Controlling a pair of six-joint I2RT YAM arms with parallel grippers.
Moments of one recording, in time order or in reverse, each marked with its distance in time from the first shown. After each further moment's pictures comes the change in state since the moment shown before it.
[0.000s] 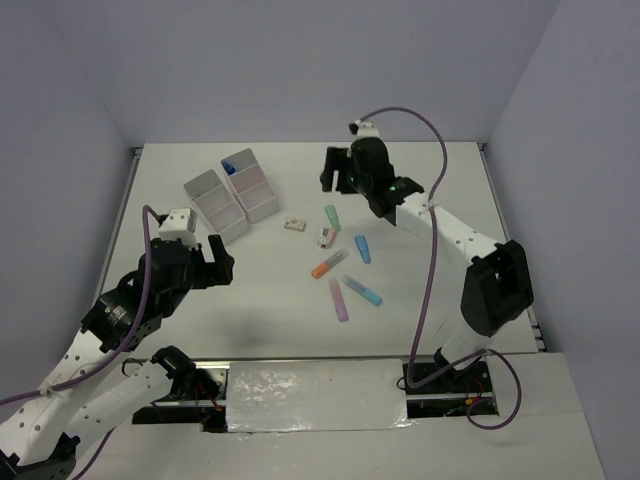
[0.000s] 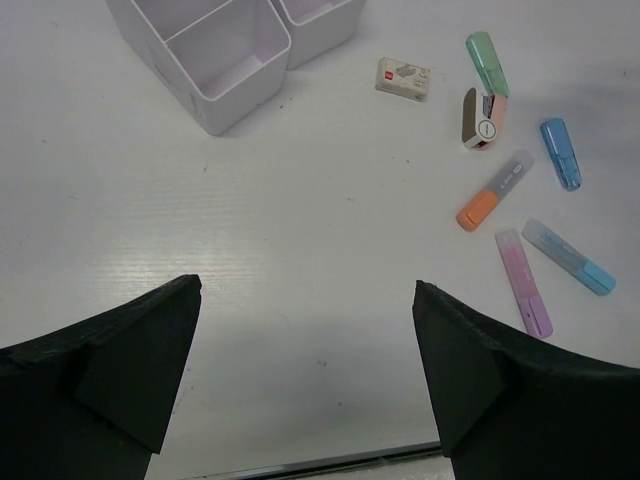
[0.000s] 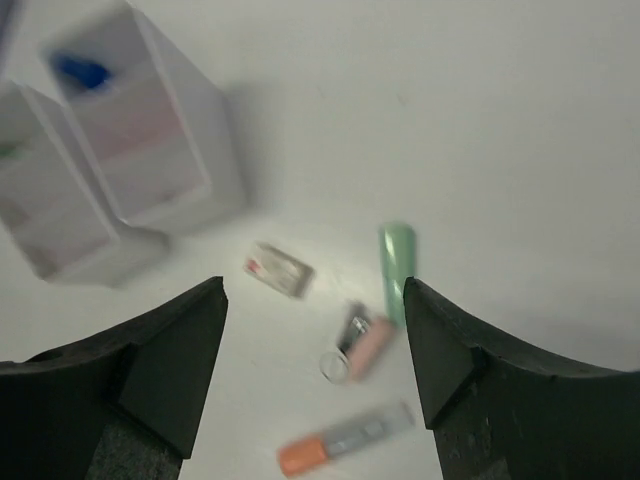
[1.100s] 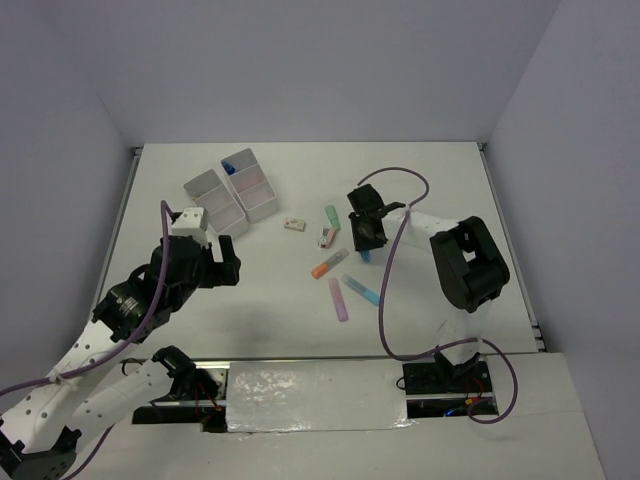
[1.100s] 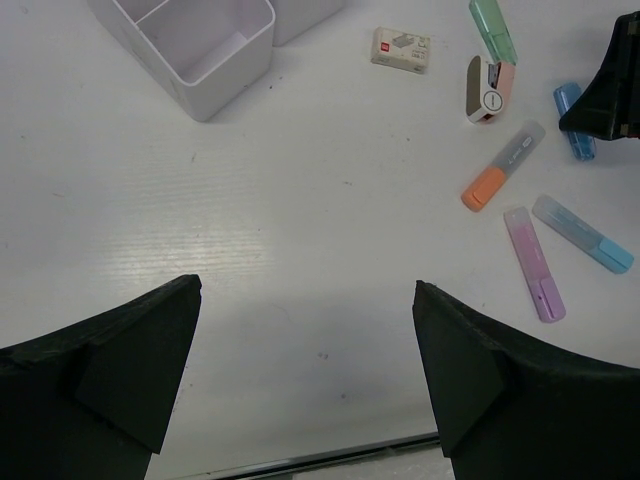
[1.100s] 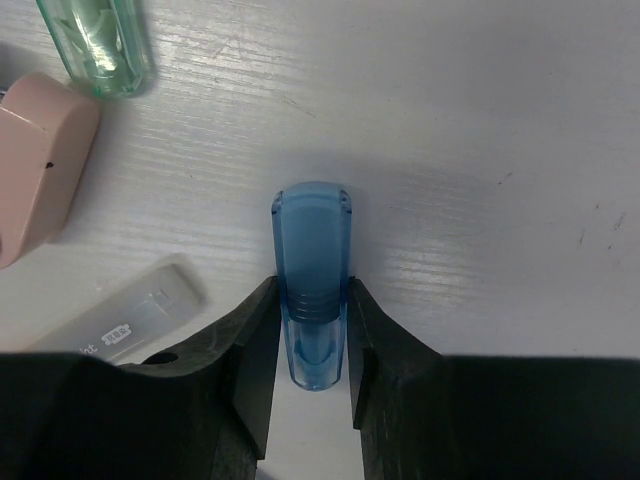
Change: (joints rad) left arm -0.011 0.053 -0.007 0.015 0.028 0.018; right arm -0.063 0.171 -0.280 -0.246 0.064 -0.087
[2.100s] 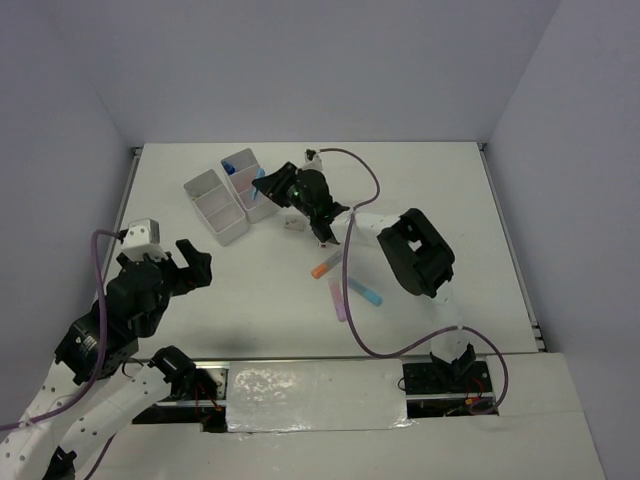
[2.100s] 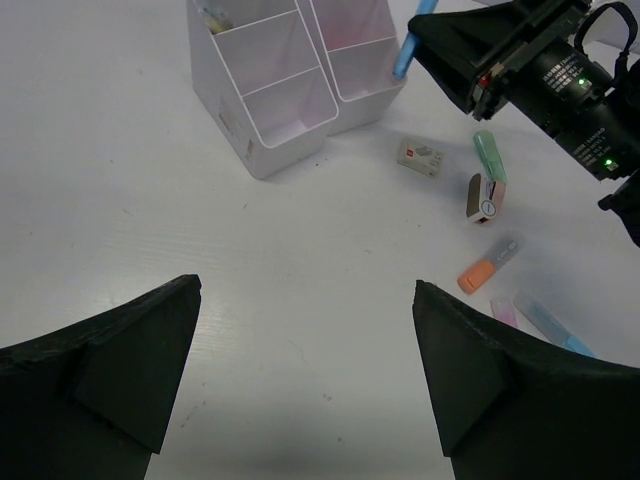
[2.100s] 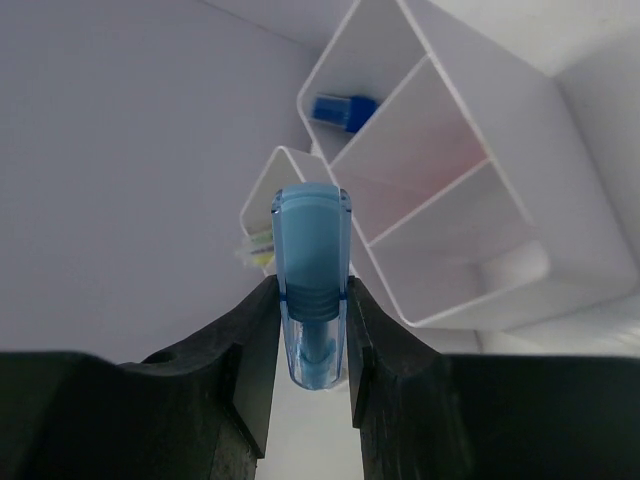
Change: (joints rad) left arm 0.000 -0.234 0.000 -0.045 -0.193 -0.077; right arm 0.208 0.291 0.290 0.964 -0.182 0.780
